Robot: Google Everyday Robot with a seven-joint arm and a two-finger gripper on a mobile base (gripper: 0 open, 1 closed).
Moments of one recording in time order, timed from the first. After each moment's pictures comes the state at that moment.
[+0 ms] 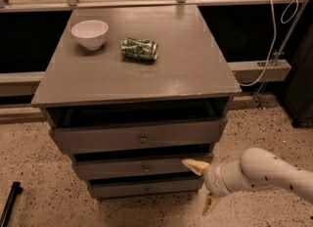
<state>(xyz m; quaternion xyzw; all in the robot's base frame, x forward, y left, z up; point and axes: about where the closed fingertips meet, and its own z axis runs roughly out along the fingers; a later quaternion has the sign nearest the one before) 0.436 -0.132 0.514 -0.80 0.49 0.09 0.32</state>
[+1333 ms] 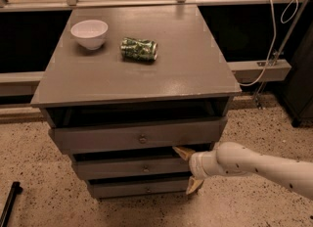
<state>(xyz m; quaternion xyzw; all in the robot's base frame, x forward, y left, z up) 0.529 -0.104 0.452 -0.79 0.51 0.04 0.34</state>
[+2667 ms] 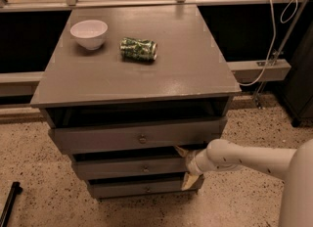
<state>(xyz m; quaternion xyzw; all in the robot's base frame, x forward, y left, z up) 0.564 -0.104 0.405 -0.75 0.58 0.05 0.31</state>
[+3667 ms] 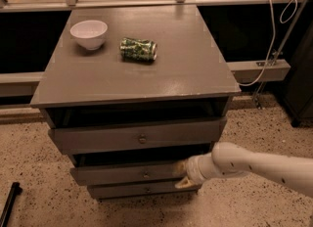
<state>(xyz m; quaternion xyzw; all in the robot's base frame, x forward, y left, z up) 0.516 -0.091 0.433 -0.77 0.55 0.09 0.32</state>
